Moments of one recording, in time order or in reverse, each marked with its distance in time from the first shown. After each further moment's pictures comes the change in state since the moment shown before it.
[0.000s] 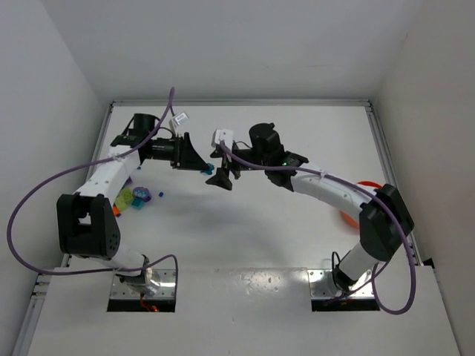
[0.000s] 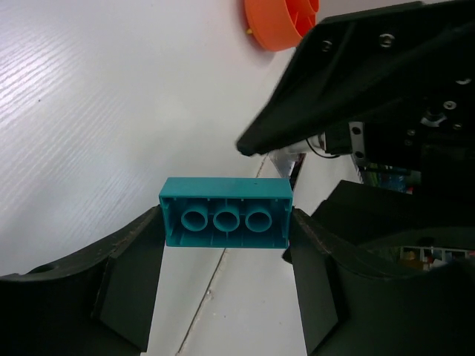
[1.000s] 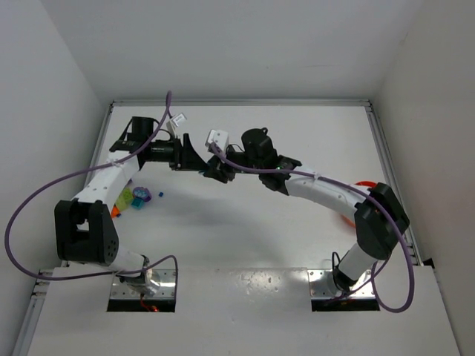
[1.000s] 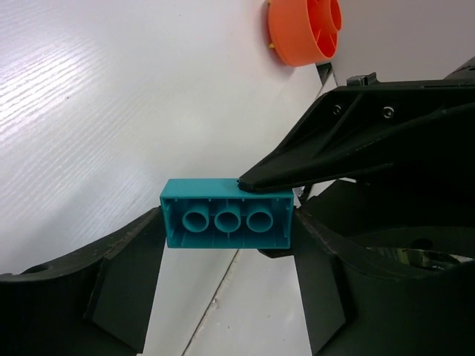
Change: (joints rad) left arm -0.002 -0.050 -0.061 0.089 -0.077 -0.086; right arm 0.050 0.035 -0.001 0.027 0.198 0.081
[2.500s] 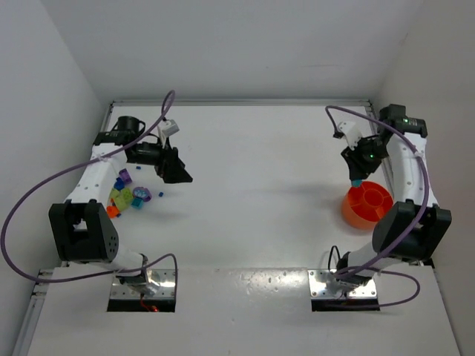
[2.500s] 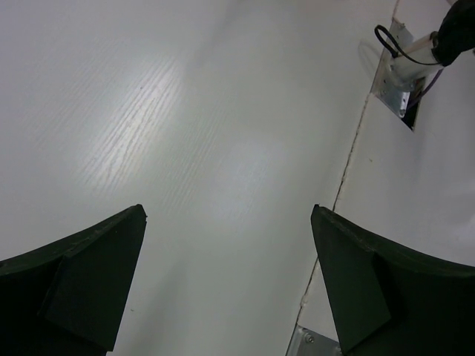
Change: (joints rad) left arm 0.113 -0.004 0.125 -0.434 -0.023 0.803; right arm -0.998 -0.129 0.272 -1.392 0.125 -0.752
